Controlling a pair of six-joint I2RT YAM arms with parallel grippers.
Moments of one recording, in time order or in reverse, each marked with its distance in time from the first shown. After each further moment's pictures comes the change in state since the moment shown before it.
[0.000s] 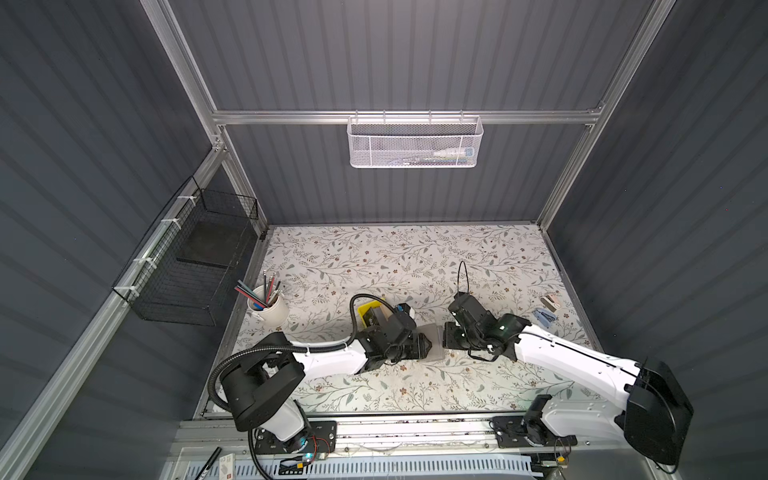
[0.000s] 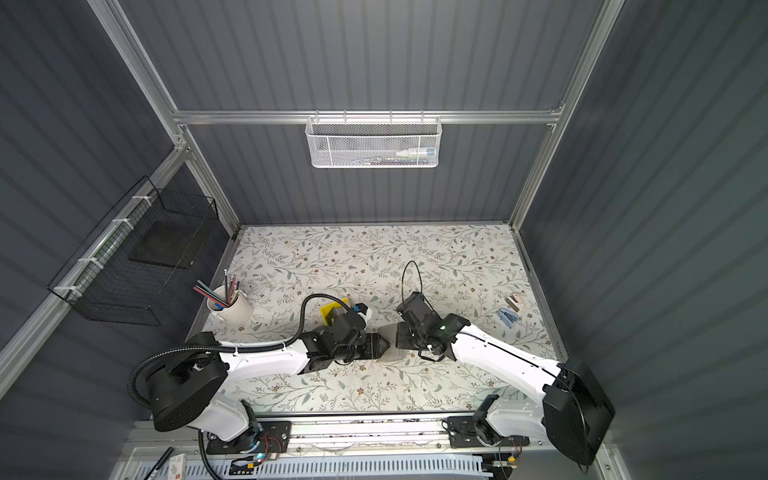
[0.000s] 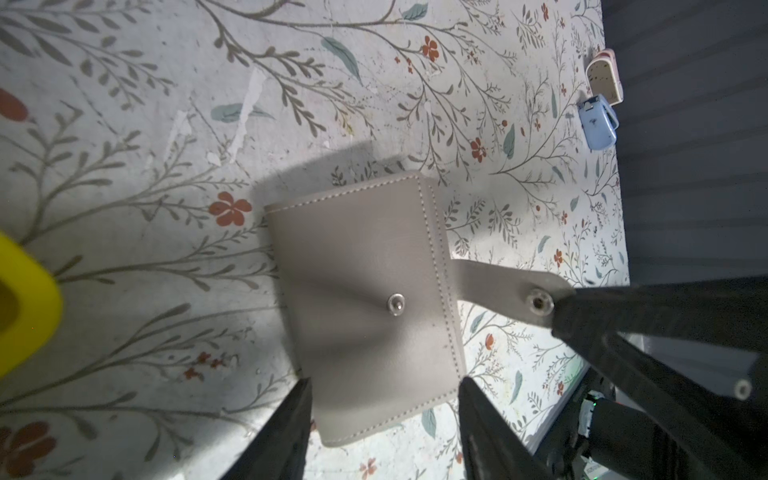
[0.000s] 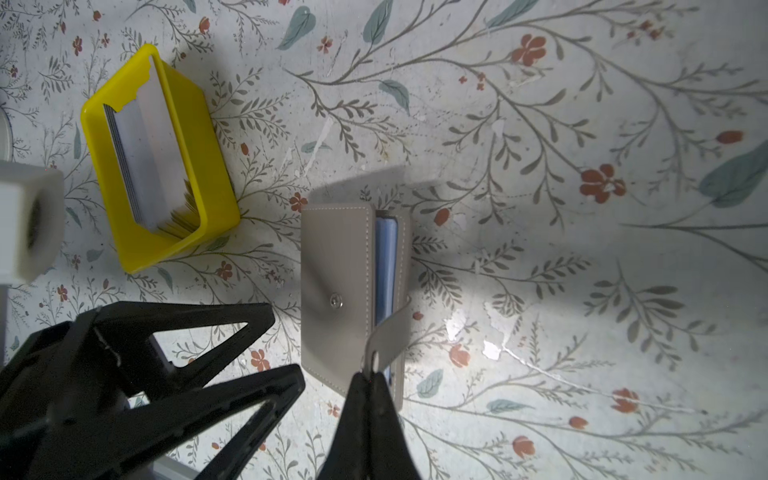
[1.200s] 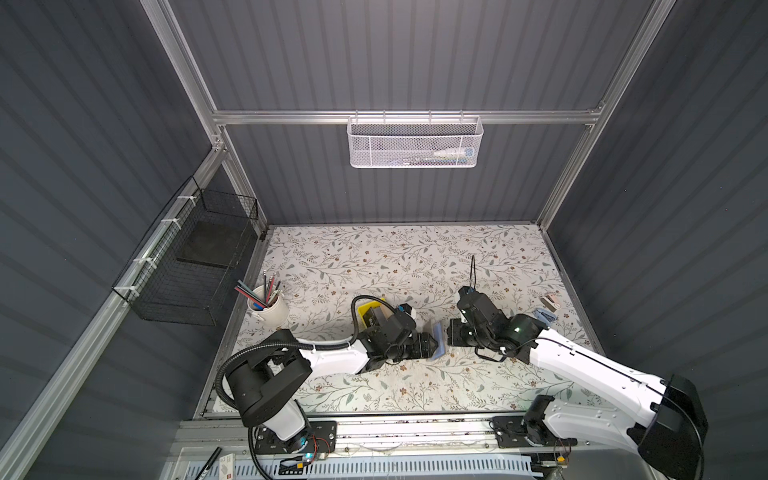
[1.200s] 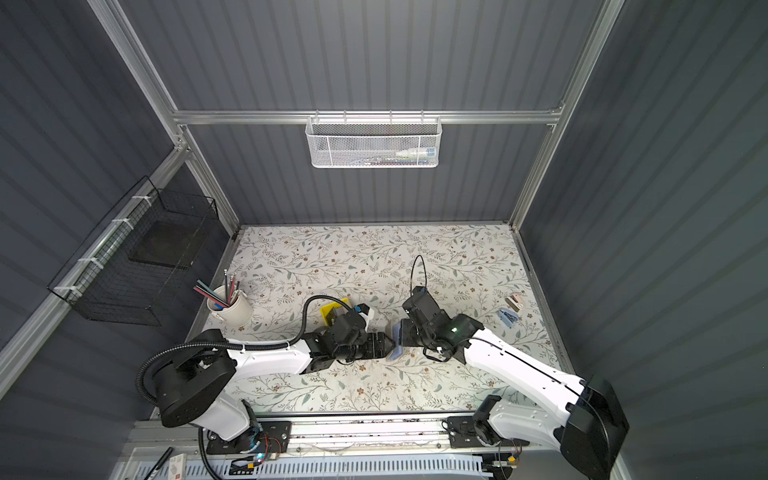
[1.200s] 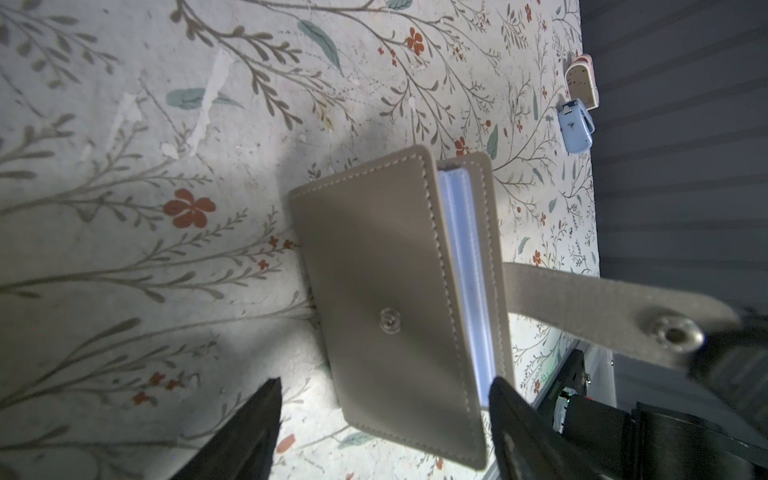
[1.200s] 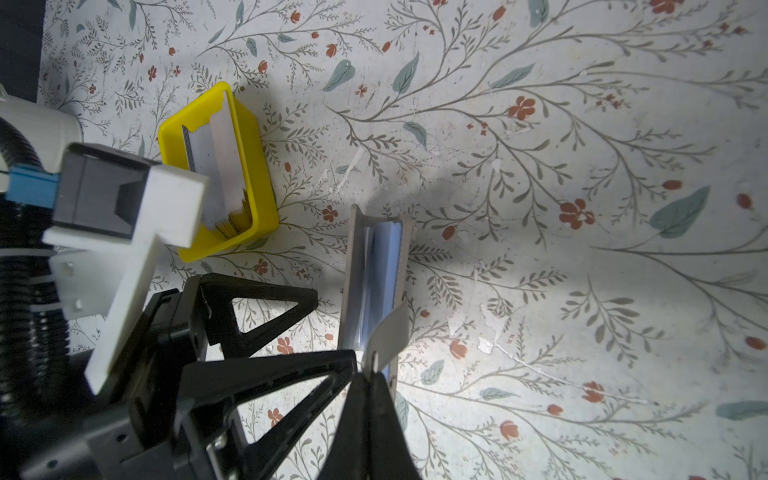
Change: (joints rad) left arm 0.011 0.035 -0.013 0.082 0.055 -0.035; right arm 0.000 -0.101 0.039 -0.052 0.011 -0.047
